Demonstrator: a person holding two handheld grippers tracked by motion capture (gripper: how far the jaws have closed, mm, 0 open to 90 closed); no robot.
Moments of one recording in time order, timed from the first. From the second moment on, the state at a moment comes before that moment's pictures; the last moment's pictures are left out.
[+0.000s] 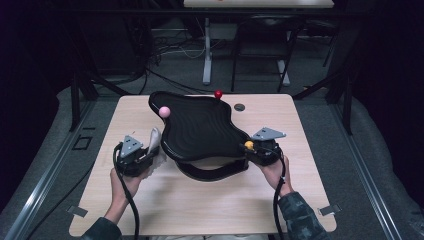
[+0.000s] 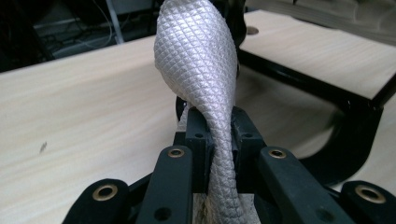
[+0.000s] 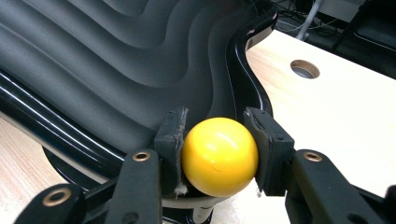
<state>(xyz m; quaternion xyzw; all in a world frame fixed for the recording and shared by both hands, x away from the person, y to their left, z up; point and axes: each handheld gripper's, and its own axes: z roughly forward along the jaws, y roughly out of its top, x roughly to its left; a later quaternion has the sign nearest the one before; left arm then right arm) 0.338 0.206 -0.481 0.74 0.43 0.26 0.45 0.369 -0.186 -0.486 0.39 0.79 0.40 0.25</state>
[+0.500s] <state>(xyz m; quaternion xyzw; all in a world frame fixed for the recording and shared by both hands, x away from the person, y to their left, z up) 0.354 0.196 -0.469 0.75 0.39 0.25 0.48 0.369 -0.187 -0.487 0.39 0.79 0.41 0.24</state>
